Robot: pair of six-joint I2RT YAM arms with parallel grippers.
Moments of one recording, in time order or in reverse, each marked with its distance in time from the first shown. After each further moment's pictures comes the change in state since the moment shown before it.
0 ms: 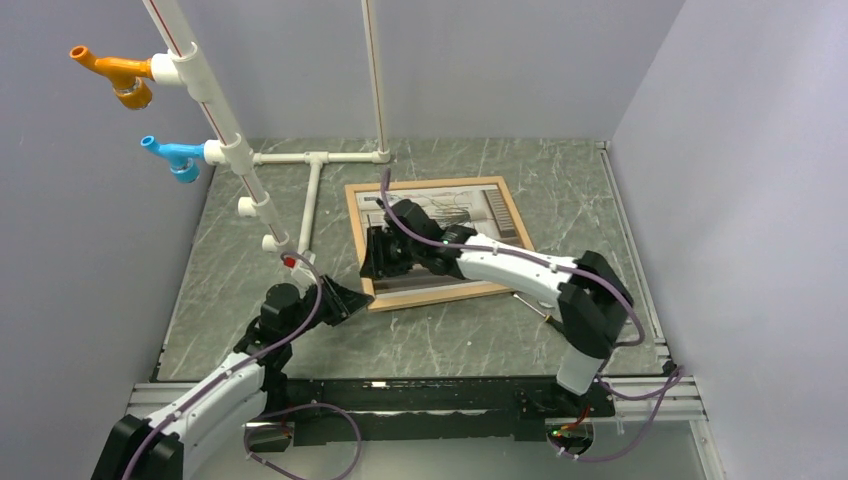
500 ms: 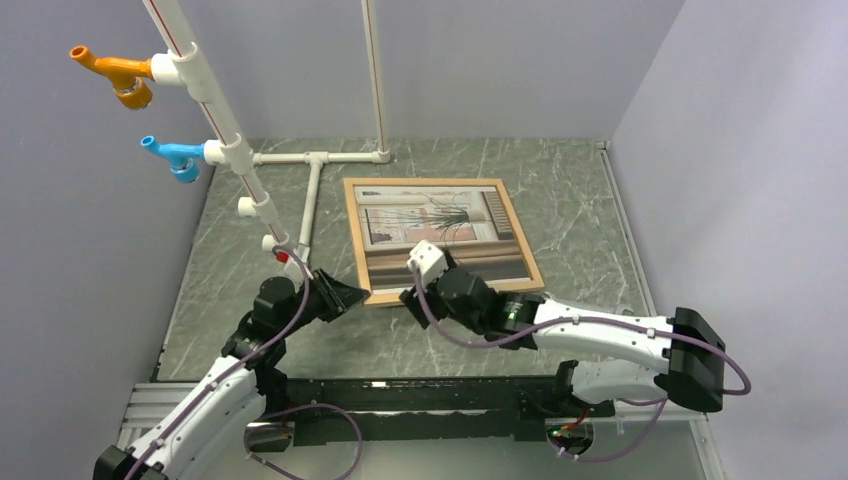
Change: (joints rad) left arm 0.000 -0.138 0.100 -0.257 -0.031 -0.015; right arm 0.167 -0.600 -0.579 0.161 0.474 -0.644
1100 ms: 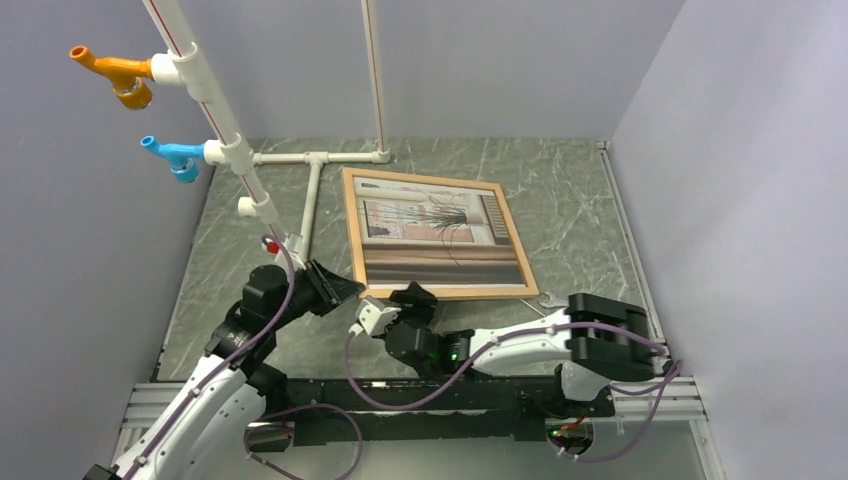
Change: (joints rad) left arm 0.000 -0.057 0.221 -0.324 -0.023 -0.003; right arm 0.328 0.359 -0.032 0.387 0.554 -0.518
